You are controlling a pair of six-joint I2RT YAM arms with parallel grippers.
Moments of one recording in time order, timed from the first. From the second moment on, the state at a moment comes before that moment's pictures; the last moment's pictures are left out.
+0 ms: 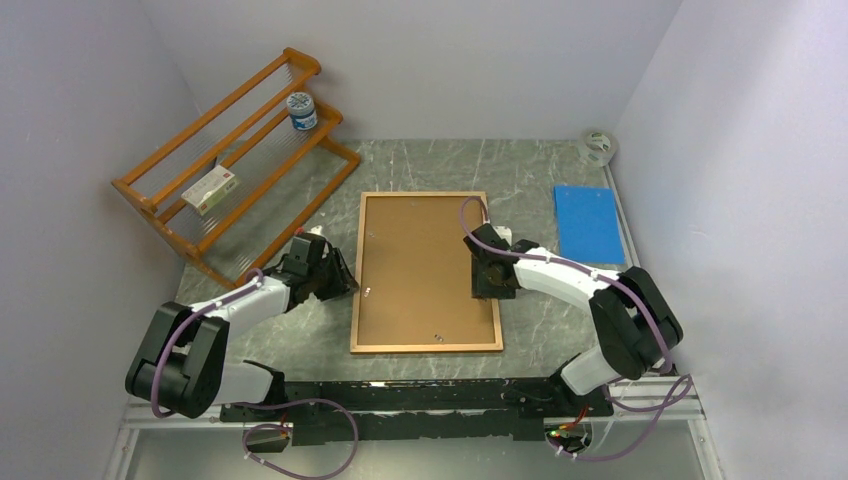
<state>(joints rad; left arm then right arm) -0.35 1.31 0.53 -0.09 0.12 -0.67 0.61 1.50 0.82 -0.56 0.24 0.60</state>
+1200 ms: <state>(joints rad) -0.35 1.33 0.52 -0.03 0.13 -0.67 0.54 1.46 0.90 -0.59 0.29 0.69</state>
